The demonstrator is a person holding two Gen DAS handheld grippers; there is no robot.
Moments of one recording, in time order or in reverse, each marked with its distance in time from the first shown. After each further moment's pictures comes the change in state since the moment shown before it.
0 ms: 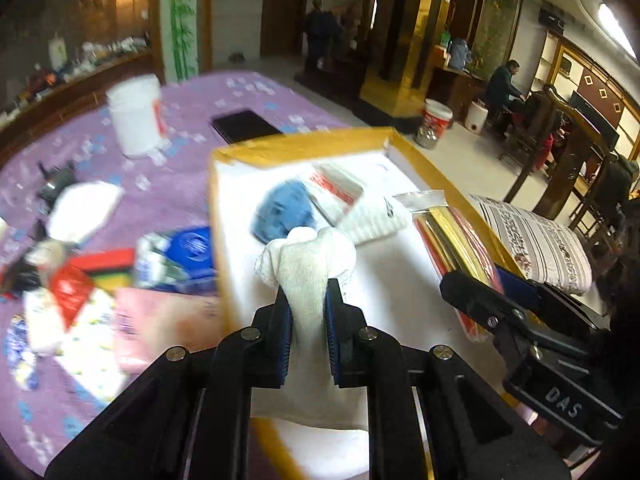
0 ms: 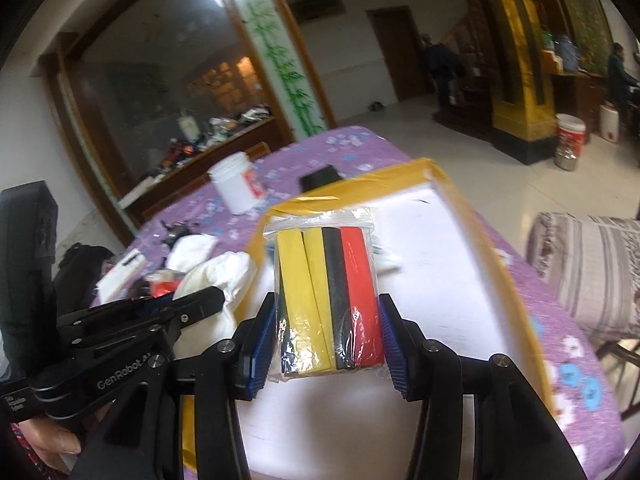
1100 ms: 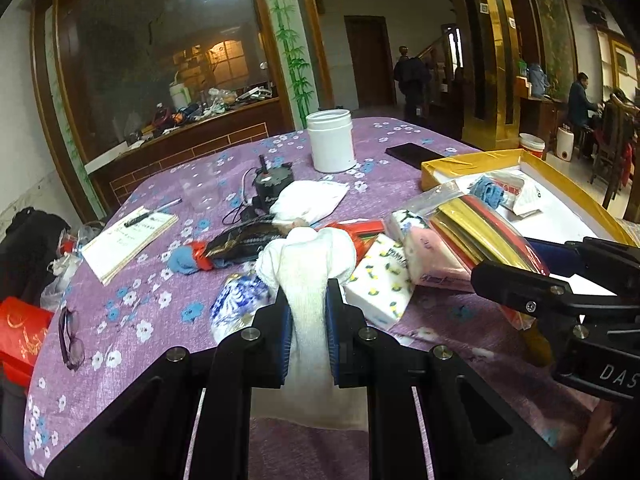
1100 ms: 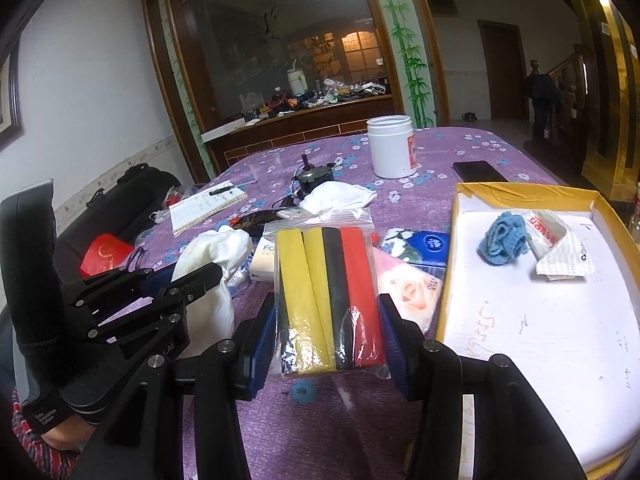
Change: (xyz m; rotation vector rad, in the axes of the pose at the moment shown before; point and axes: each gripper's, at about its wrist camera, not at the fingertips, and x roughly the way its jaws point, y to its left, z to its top) left arm -0.101 0.120 -0.085 0.011 -0.242 0.421; right arm 0.026 0.170 -0.049 -0.303 0.045 0.233
